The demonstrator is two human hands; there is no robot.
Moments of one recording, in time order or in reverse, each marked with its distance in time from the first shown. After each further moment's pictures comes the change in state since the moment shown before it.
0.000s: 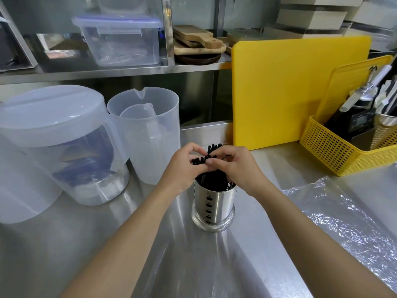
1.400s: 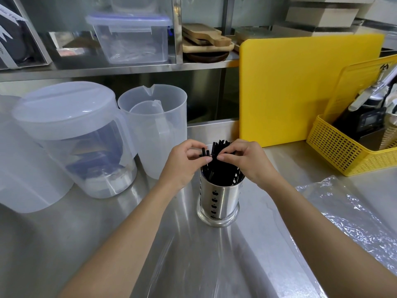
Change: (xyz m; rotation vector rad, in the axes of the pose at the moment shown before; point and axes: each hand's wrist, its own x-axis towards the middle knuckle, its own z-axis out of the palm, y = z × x) left_hand -0.011 0.000 -0.011 -0.079 0.082 0.028; right_hand 0.003 0.005 -0.009 -0.064 0.026 0.025
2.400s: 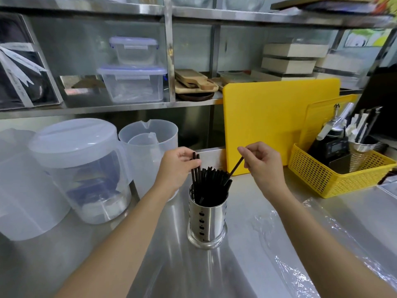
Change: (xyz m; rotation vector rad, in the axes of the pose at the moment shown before) left_hand 0.002 0.060 0.007 -0.006 0.128 0.003; right_hand -0.021 -0.031 -0.057 0.159 0.424 -0.140
